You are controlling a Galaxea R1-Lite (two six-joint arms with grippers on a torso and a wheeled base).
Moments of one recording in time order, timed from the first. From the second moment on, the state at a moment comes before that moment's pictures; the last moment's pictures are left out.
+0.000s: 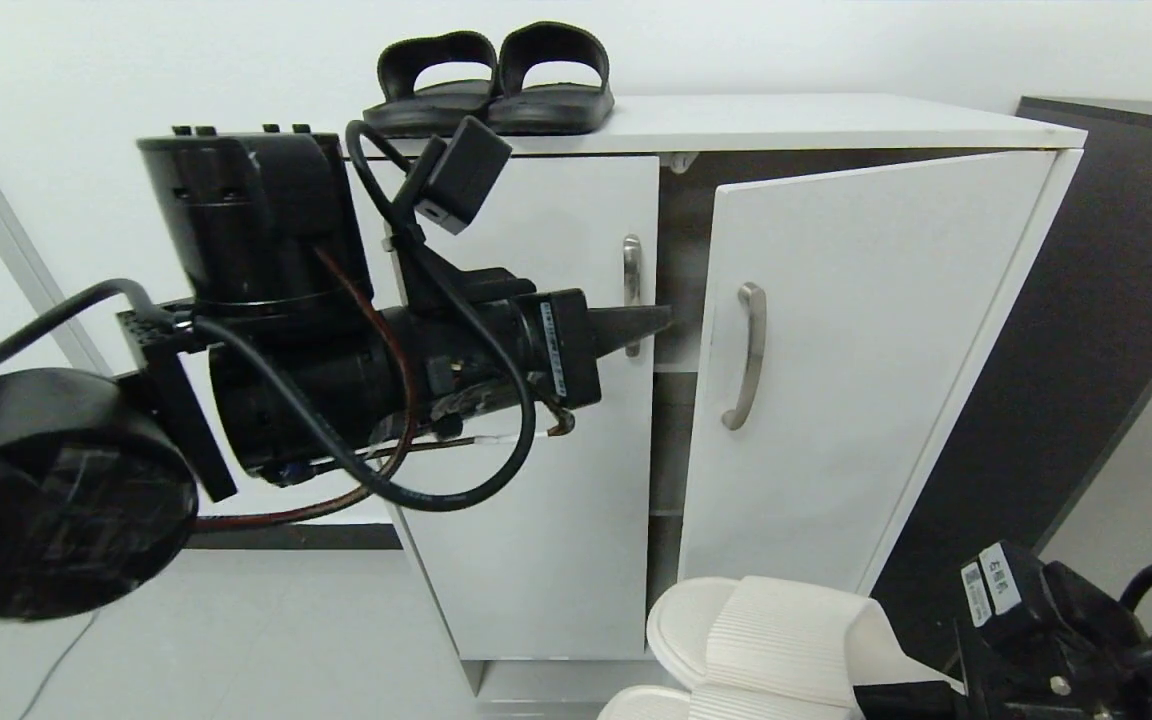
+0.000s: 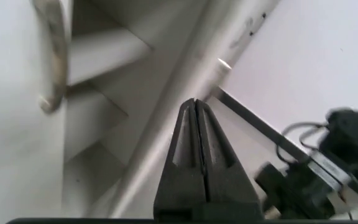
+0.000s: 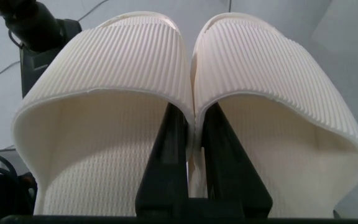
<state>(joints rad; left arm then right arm) -0.67 1.61 -1.04 -0.56 -0.36 -0.29 0.81 1.33 -0.33 -0.64 0.36 -0.07</state>
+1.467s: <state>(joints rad) -0.86 1.84 -1.16 -0.77 -0.35 -0.31 0.93 1.31 -0.28 -0.64 0.35 -0.07</state>
